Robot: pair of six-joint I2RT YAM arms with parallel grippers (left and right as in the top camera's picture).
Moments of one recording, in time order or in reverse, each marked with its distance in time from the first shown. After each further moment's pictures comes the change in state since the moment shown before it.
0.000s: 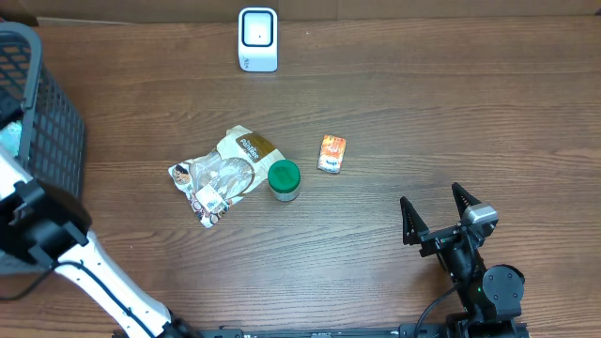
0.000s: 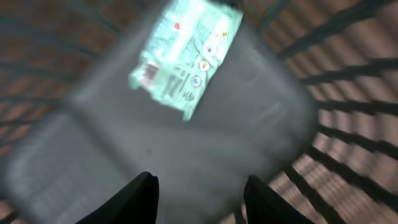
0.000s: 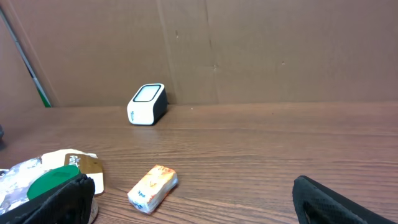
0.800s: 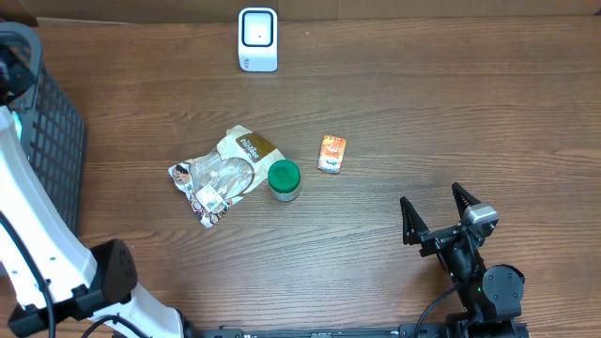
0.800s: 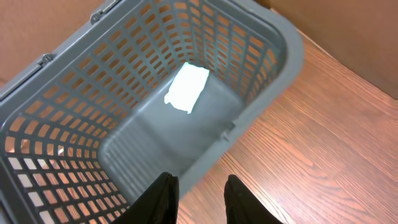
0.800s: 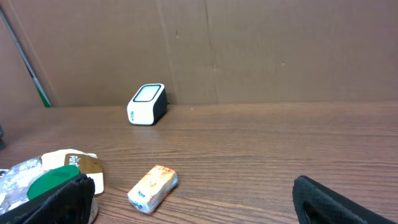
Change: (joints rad) left arm -0.327 -0.552 0.018 -0.214 -0.289 -0.101; right arm 0.000 0.000 0.000 0.000 0.000 0.000
